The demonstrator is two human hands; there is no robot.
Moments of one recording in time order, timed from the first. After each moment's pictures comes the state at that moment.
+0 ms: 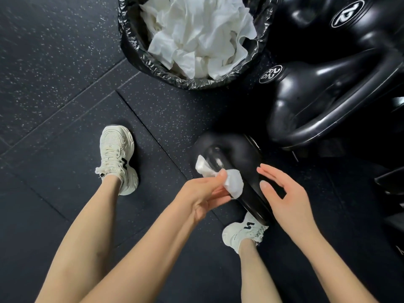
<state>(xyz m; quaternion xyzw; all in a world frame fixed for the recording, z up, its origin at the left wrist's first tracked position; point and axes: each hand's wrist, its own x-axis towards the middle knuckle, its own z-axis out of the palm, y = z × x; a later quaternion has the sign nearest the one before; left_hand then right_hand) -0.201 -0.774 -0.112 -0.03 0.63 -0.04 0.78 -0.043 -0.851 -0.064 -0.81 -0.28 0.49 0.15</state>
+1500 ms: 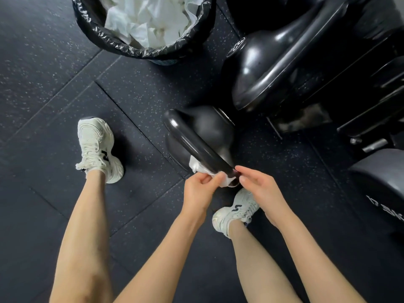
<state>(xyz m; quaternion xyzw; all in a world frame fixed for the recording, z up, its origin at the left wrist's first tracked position) -0.149 -0.909 -0.106 0.24 0.67 0.07 0.70 -0.009 -0.960 -0.087 -0.75 -0.12 0.62 0.19</state>
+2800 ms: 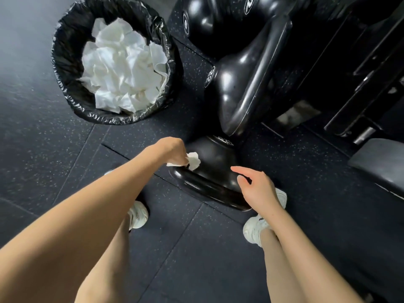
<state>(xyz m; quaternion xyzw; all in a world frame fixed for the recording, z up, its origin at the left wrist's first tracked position) -0.112 -0.688 -0.128 0.76 0.26 -0.54 0.27 -0.025 -0.895 -0.077 -0.84 -0.14 0.50 0.16</state>
